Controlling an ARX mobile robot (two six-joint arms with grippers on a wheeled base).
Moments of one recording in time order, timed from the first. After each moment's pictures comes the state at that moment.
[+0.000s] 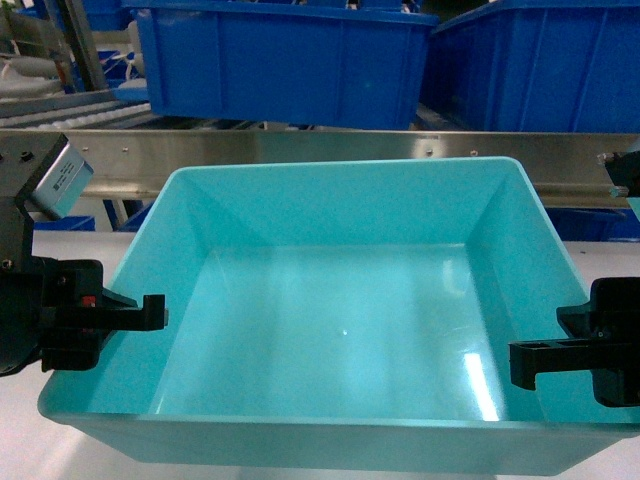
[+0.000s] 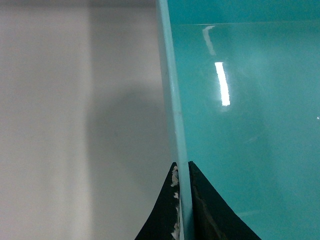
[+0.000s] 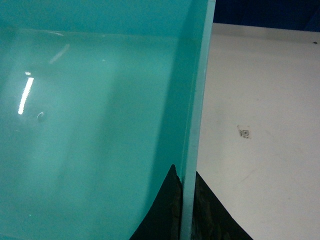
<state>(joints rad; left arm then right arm) -0.20 1.53 0.56 0.32 0.00 -0.13 0.39 1.47 0.50 0.40 0.19 0.18</state>
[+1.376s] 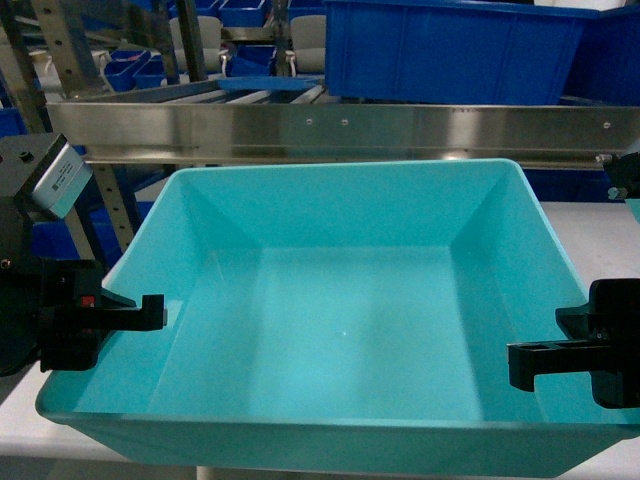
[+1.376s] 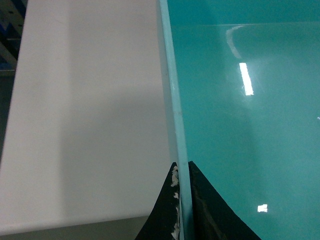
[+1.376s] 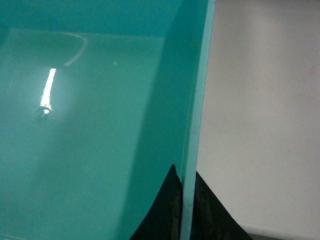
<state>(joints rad) -0.20 1.53 0.56 0.31 0.00 -0.13 0.39 1.47 0.50 0.40 0.19 0.18</state>
